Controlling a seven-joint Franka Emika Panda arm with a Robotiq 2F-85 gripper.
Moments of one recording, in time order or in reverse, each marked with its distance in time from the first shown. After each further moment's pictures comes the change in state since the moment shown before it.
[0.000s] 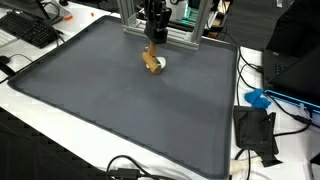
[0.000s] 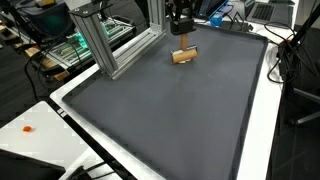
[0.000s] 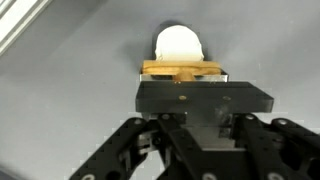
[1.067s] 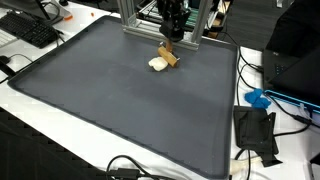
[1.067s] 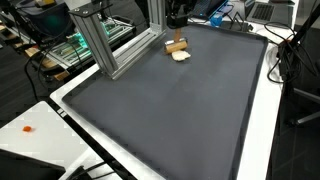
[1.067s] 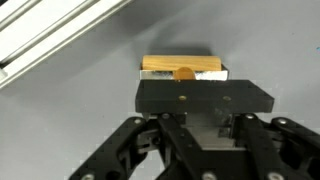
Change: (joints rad) arm 0.046 0.011 0.035 0.044 0.083 -0.191 -0.114
